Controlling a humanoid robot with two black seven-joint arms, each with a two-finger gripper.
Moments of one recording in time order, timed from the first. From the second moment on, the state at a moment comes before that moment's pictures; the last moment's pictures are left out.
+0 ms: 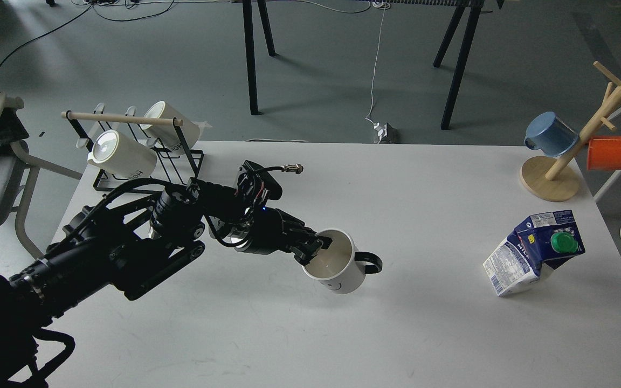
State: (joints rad) left arm -0.77 0.18 -0.51 -1.00 2.17 -0.49 -0.49; right arm 0.33 -0.86 1.03 0.67 0.65 0.49 -0.48
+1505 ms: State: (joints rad) left arm -0.76 0.60 -0.67 -0.86 0.78 -0.49 -0.49; right arm -0.29 -0.92 1.02 1.07 0.97 0.49 -0.48
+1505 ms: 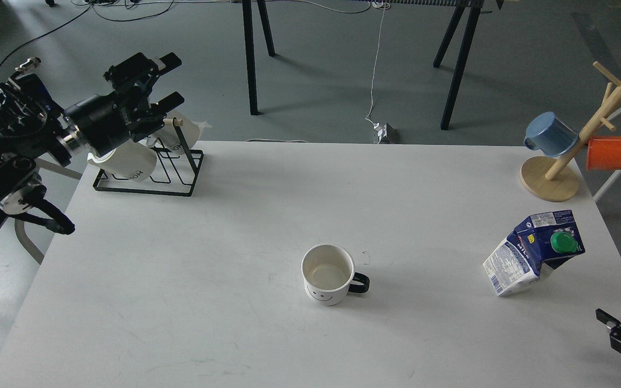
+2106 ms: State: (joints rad) left arm -0.72 0.59 -0.66 -0.86 0.76 -0.49 -0.49; right arm -0.20 -0.75 1.01 1.07 0.82 0.49 -0.48
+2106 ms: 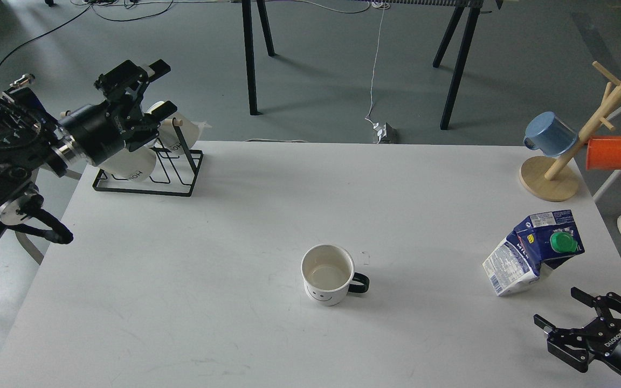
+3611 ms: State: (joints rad) left arm -0.68 0.57 -0.65 -0.79 0.76 -0.49 -0.49; right arm 0.00 -0.60 1.03 1.04 0.75 0.49 -0.47
